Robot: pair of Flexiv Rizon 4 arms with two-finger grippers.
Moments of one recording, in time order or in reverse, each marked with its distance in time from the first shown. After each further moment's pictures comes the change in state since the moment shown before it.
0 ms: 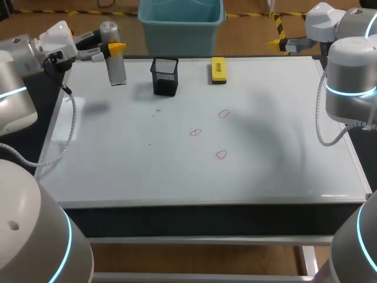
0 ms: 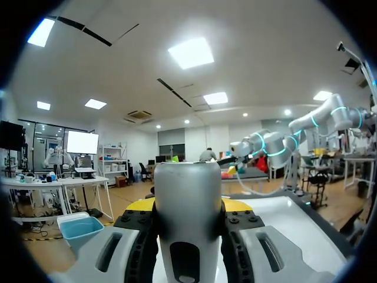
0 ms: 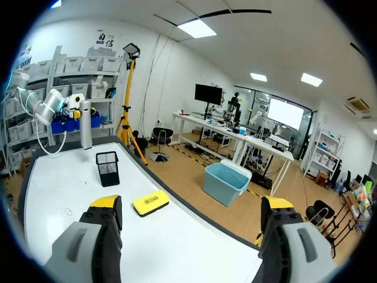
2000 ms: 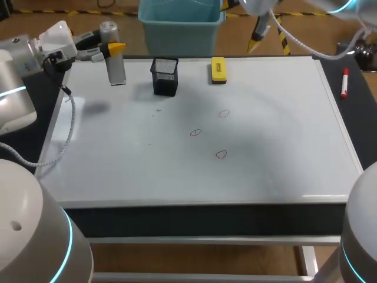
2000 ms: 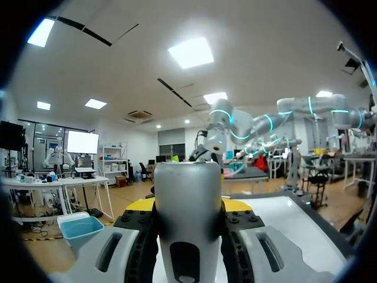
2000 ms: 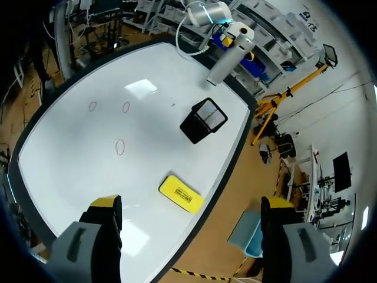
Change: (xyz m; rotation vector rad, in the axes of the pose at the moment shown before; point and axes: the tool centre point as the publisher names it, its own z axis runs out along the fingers) left arm 0.000 -0.001 0.000 -0.001 -0.001 0.000; right arm 0.091 0.024 0.104 0.292 0.861 -1.089
